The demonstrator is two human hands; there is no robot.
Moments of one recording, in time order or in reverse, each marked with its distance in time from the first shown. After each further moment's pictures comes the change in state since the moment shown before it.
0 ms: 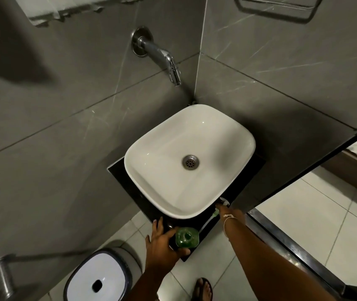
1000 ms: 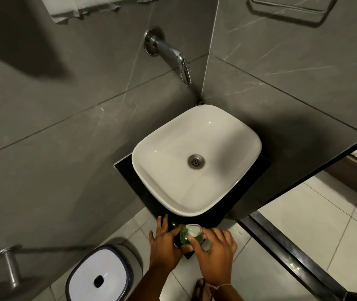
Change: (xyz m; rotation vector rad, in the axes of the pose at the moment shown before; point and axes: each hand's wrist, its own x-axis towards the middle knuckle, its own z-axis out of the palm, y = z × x) left_hand -0.002 -0.008 0.008 0.097 0.037 0.011; right_hand -0.110 0.087 0.035 -0.477 0.298 -0.932
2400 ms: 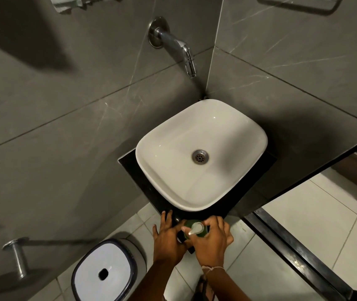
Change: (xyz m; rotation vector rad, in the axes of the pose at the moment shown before) left_hand 0.001 -0.004 0.009 0.031 0.064 -0.007; right_hand 0.013 -0.021 0.014 0.155 -0.024 0.176
